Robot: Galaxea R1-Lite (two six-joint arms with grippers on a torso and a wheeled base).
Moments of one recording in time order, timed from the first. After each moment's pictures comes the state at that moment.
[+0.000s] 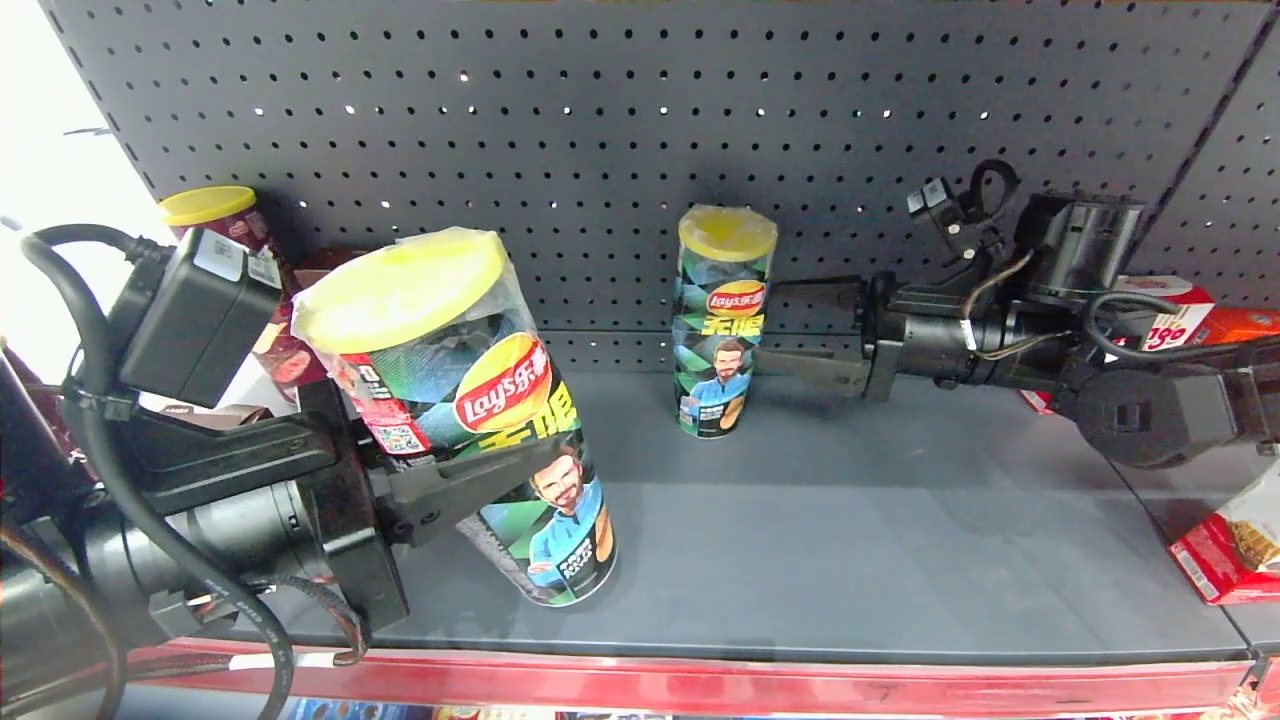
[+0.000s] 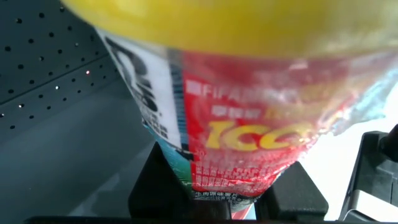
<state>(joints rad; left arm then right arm) -0.55 1.30 -0.59 -0.68 -0.40 0.03 0.36 1.87 -1.22 -0.67 0.90 -0.18</state>
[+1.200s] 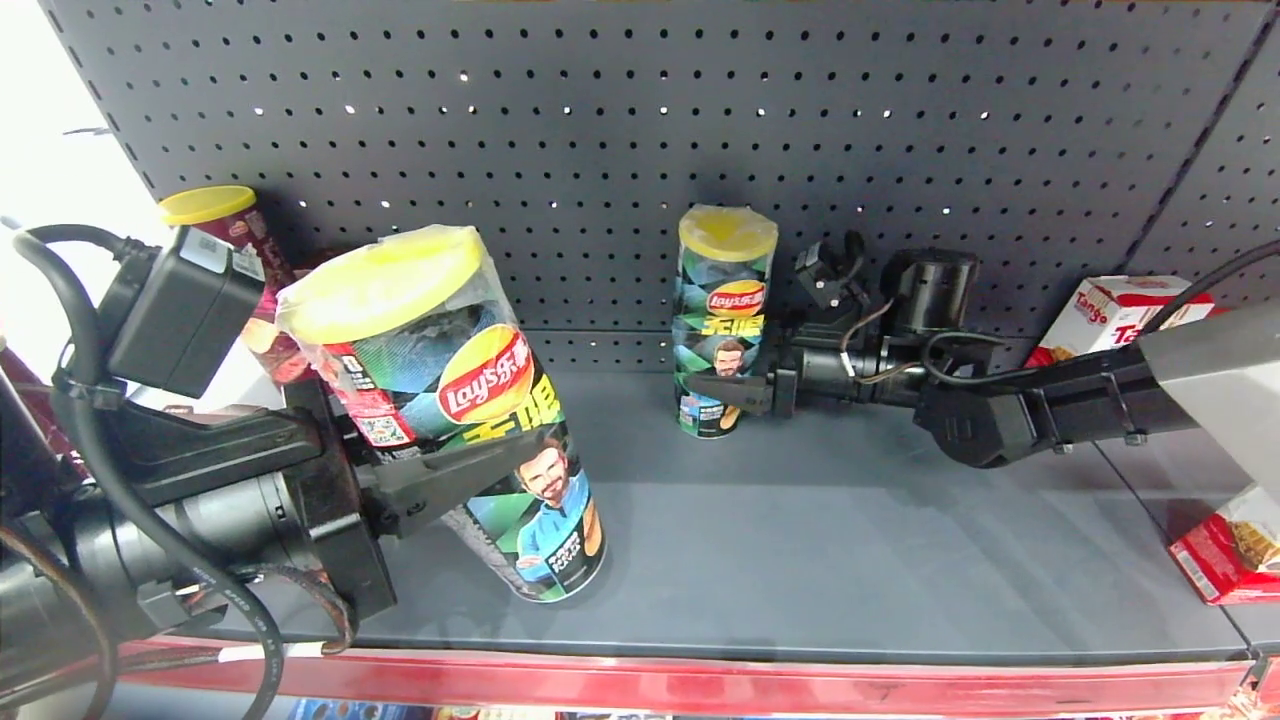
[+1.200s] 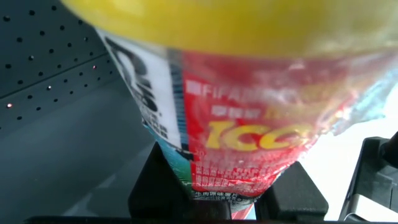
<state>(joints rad) -0.51 1.29 -0.58 -0.68 -0.40 0.00 0.41 2.14 -1.43 -0.69 0.85 -0.18</state>
